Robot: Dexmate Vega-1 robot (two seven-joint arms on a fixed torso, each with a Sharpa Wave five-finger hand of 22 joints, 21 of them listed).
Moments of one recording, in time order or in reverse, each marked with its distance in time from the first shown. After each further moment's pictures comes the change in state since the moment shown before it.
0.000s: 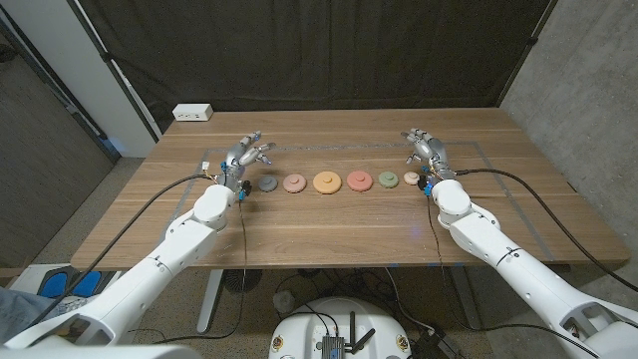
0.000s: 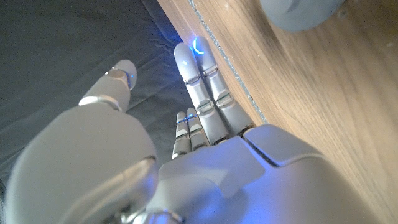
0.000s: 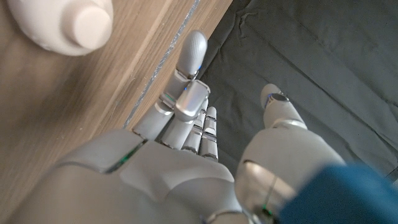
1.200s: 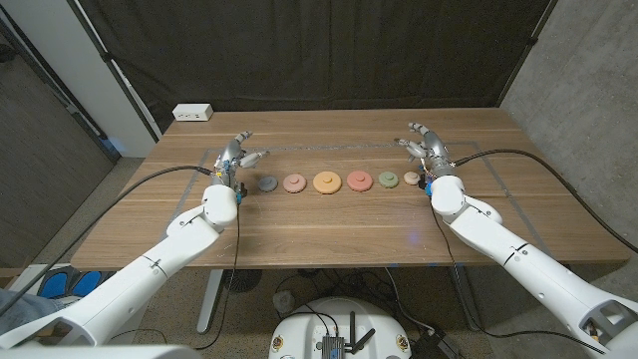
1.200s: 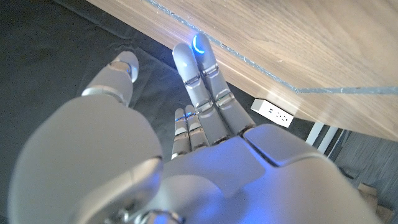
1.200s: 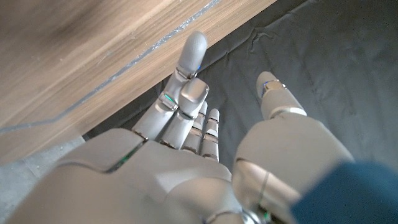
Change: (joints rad) left arm 0.020 0.082 0.066 -0.192 0.377 0.350 0.251; left_hand 0.064 -0.004 -0.058 0.023 0.003 0.025 0.000 0.008 0.005 0.027 0.005 0.000 0.009 0.050 -0.018 0.067 -0.011 0.020 -0.005 0.056 0.005; right arm 0.006 -0.098 -0.082 -0.174 -0.292 -0.265 -0.105; right_hand 0.105 -0.030 0.023 0.018 -0.007 -0.016 -0.049 0.000 0.014 -0.060 -0.003 -0.007 0.020 -0.123 0.055 -0.066 -0.031 -0.072 0.036 -0.019 -0.063
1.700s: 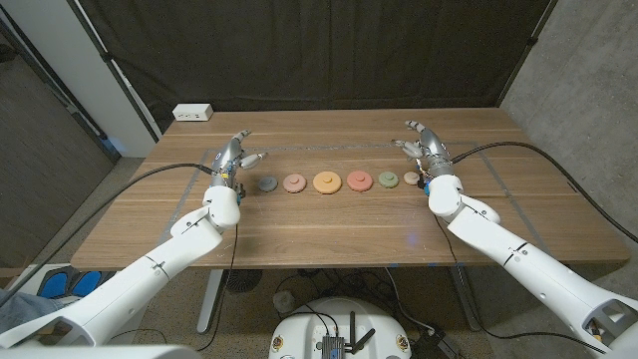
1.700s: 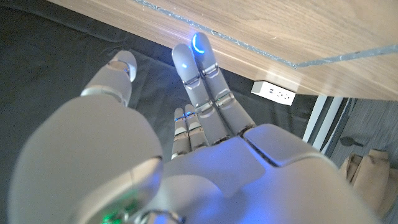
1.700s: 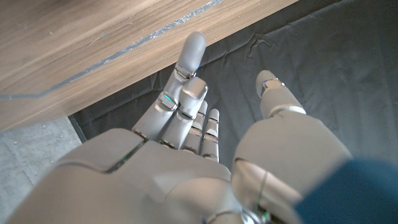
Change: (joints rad) left arm -0.008 0.014 0.037 -0.020 0.129 0.087 0.038; left_hand 0.000 0.000 -0.022 0.006 0.000 0.000 0.000 0.000 0.000 0.018 -0.007 0.006 0.005 0.018 -0.007 0.026 0.000 0.014 -0.004 0.025 0.000; right arm 0.004 -0.017 -0.030 -0.043 -0.102 -0.065 -0.006; right_hand 0.009 0.009 -0.003 0.003 0.000 -0.002 0.010 0.000 0.000 -0.009 -0.002 0.004 0.009 -0.034 0.013 -0.024 -0.006 -0.020 0.006 0.000 -0.013
